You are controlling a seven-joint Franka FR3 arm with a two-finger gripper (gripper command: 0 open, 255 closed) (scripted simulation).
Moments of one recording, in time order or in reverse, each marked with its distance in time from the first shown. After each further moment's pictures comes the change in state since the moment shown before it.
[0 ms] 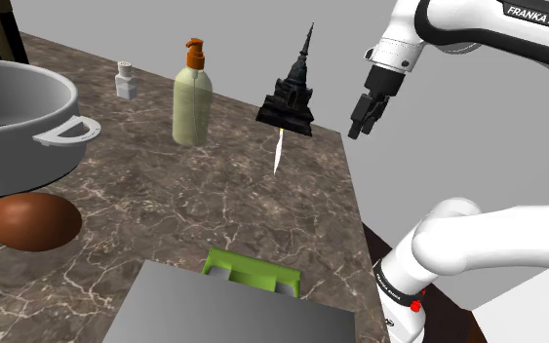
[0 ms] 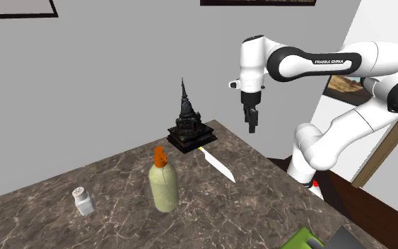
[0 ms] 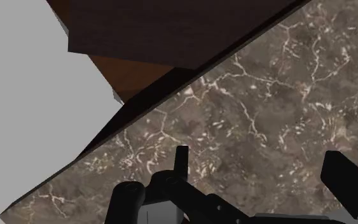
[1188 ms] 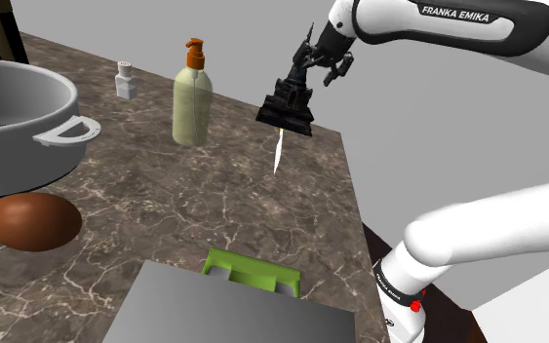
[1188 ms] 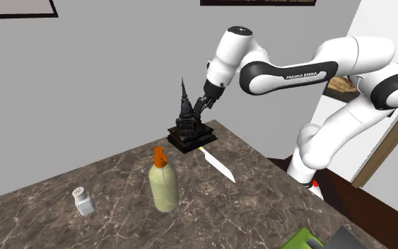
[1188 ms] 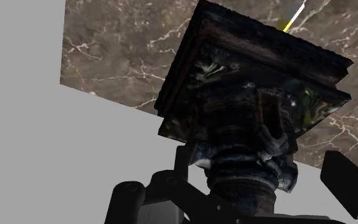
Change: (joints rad) arm -0.235 0.257 0.298 0.201 -0.159 0.523 0.651
